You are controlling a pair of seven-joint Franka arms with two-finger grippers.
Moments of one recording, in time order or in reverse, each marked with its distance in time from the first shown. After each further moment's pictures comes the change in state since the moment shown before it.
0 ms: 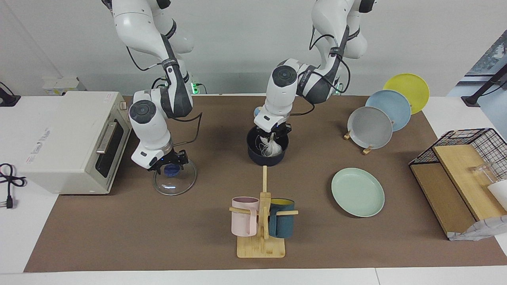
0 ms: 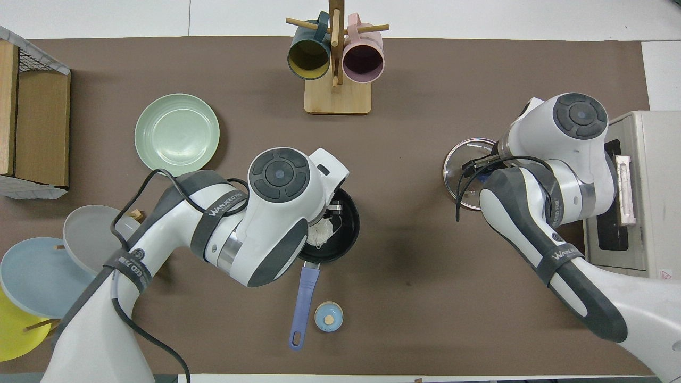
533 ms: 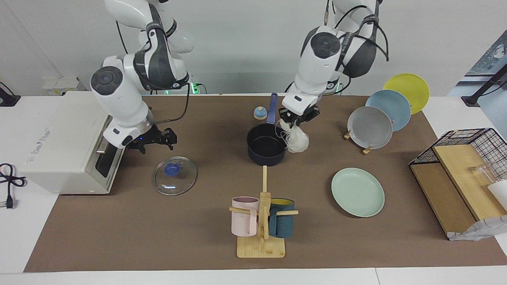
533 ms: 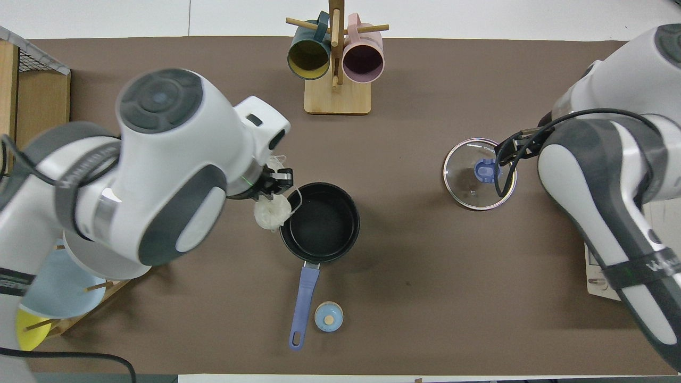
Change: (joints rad) left arm 0.189 -0.074 0.007 0.224 -0.034 -0.319 0.133; right arm 0.011 -0.097 -0.057 0.302 0.116 -0.484 0.000
